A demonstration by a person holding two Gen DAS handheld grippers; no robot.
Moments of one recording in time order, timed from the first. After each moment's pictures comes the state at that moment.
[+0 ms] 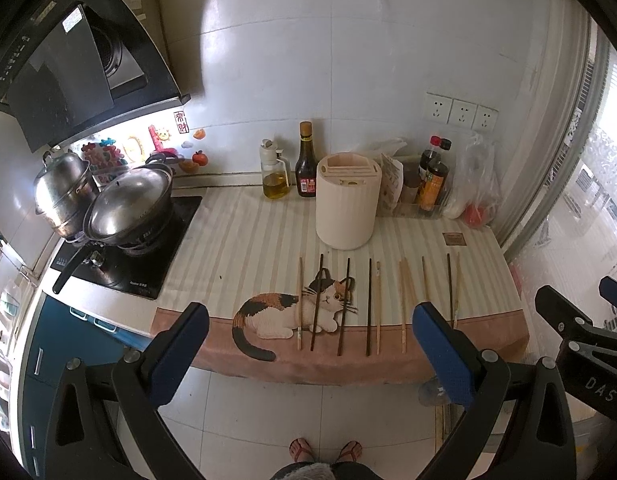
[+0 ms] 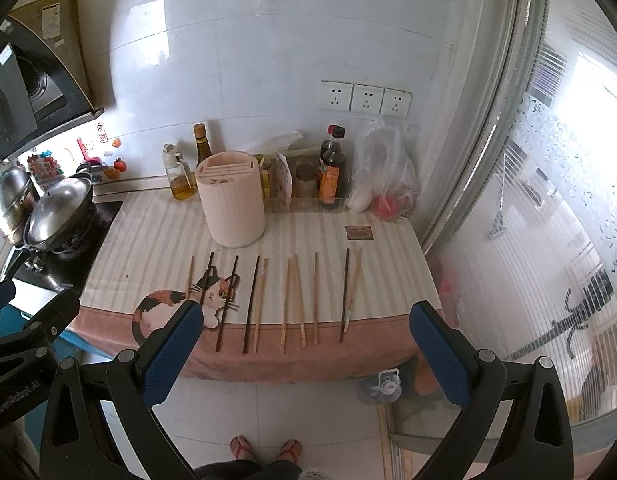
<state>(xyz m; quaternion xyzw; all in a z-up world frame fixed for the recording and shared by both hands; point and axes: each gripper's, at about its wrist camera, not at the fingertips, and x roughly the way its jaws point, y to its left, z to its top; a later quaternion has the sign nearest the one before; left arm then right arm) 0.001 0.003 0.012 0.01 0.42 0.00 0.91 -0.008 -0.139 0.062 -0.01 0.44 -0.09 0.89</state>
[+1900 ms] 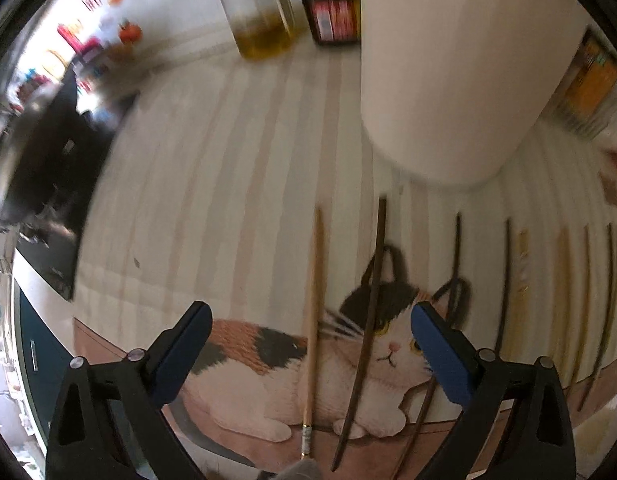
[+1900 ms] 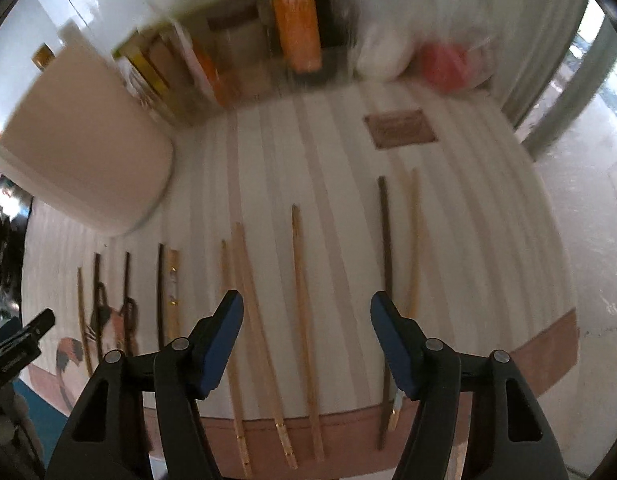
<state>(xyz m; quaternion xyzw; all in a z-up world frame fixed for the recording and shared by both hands) 0.269 0.009 -0.304 0.04 0.62 0.06 0.78 0.255 -0.284 -0.294 0.11 0.62 -0.08 0.78</state>
